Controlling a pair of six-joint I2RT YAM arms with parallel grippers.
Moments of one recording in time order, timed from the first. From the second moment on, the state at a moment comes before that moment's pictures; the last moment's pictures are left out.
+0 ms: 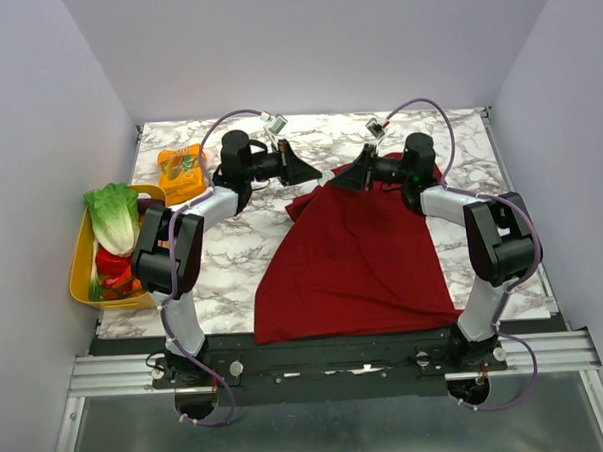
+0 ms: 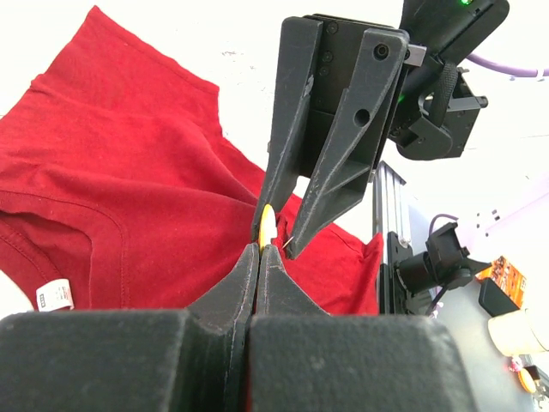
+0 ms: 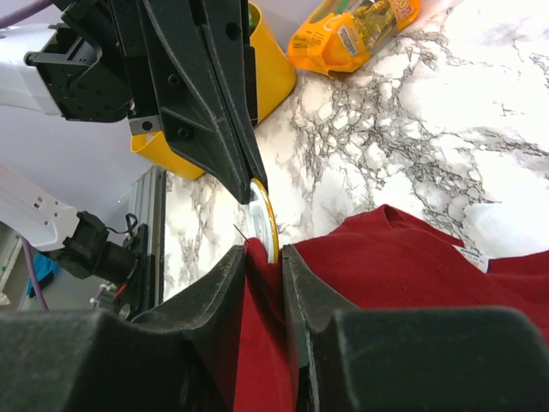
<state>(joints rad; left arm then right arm) -0.32 1.88 1.20 0.65 1.03 -0.64 0.27 1.83 1.05 0.73 -1.07 0.56</state>
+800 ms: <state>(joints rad) -0.33 1.87 1.20 0.65 1.03 -0.65 0.28 1.85 1.08 0.74 -1.09 0.58</state>
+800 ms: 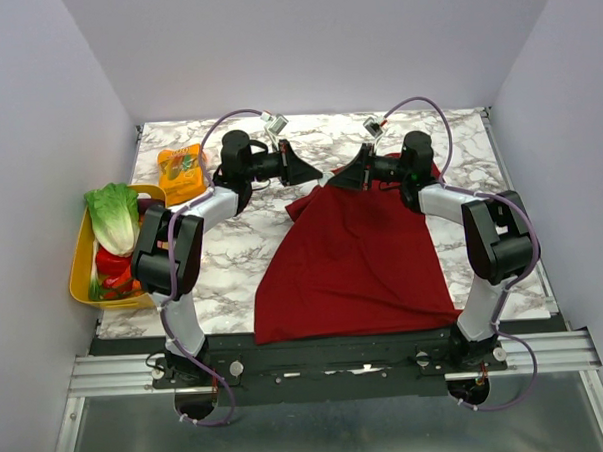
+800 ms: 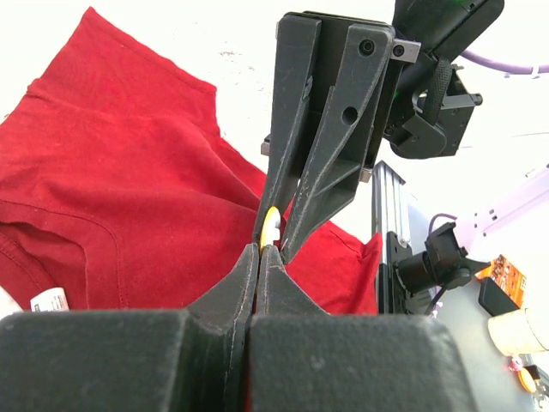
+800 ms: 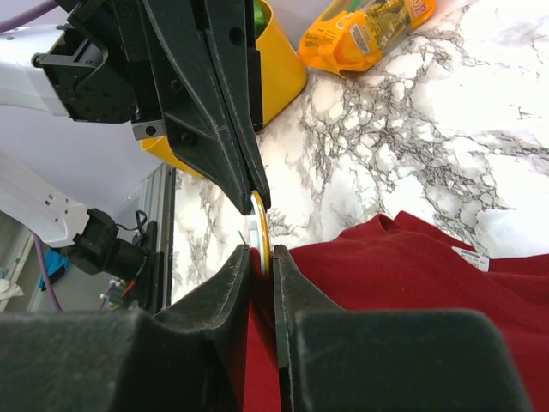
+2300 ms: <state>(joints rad) -0.41 1.73 1.25 0.18 0.79 -0.25 0.29 1.85 1.12 0.56 -1.06 0.53</state>
